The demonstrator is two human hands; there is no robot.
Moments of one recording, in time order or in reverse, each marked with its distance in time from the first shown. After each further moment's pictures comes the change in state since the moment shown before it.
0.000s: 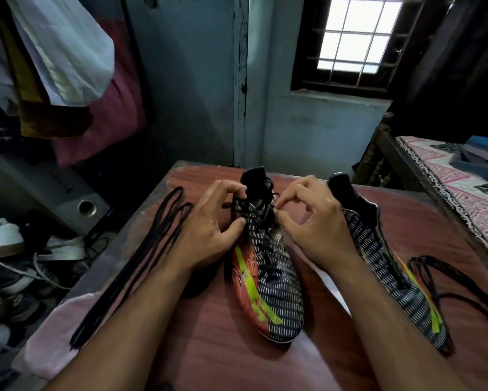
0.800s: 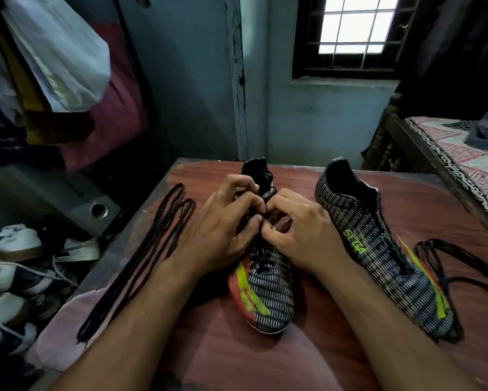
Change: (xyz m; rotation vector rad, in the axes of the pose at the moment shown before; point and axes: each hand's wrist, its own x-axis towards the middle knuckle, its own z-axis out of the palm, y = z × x) left_hand -0.003 0.024 0.009 0.313 -0.111 0.221; right_hand -0.021 -0.011 0.014 -0.065 -0.093 0.020
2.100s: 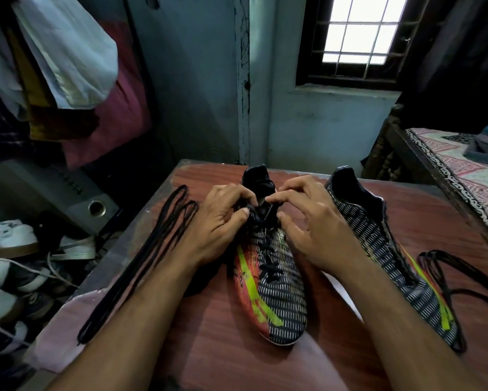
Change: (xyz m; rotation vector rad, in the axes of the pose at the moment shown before) left_hand 0.002 -0.020 -0.003 -0.232 -0.020 -0.257; right_hand 0.009 0.013 -0.017 -0.019 -0.081 -0.051
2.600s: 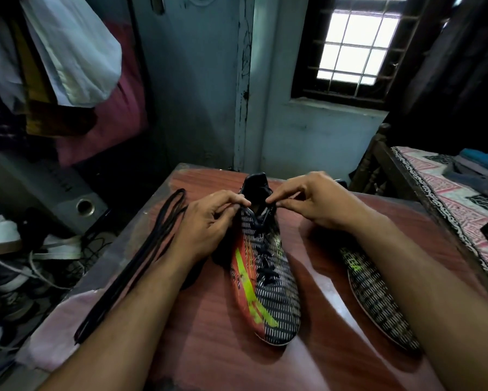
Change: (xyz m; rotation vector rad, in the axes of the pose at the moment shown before) left_hand 0.001 -0.017 -0.003 -0.119 0.162 -0.042; right_hand 0.069 0.006 -0.041 -0.004 -0.388 -0.013
